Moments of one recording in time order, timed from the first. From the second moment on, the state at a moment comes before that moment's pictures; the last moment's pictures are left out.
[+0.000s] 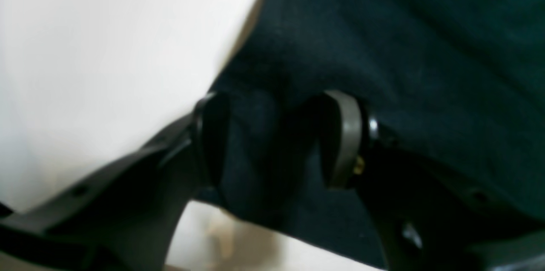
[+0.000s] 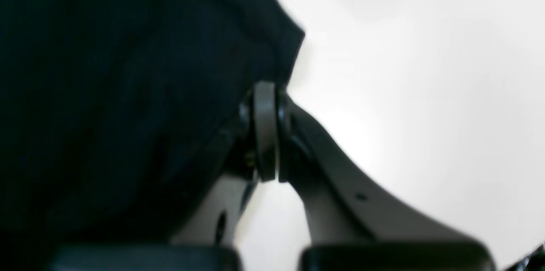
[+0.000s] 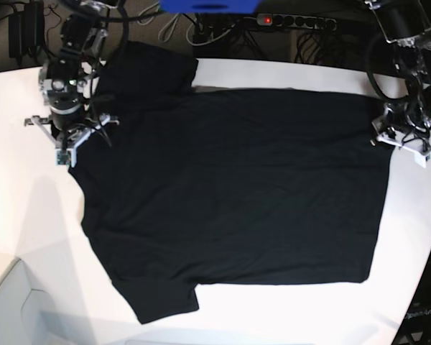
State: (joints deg) left arm 4.0 -18.6 -27.6 82.8 -28.8 -0.1 60.6; right arm -12.3 -7.6 25.7 102.6 -18.6 19.5 -33.4
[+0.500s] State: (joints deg) left arm 12.9 -18.6 -30.7 109.4 -29.1 -0.2 62.1; right arm -24.1 -9.2 24.8 115.1 -18.7 38.1 -40.9
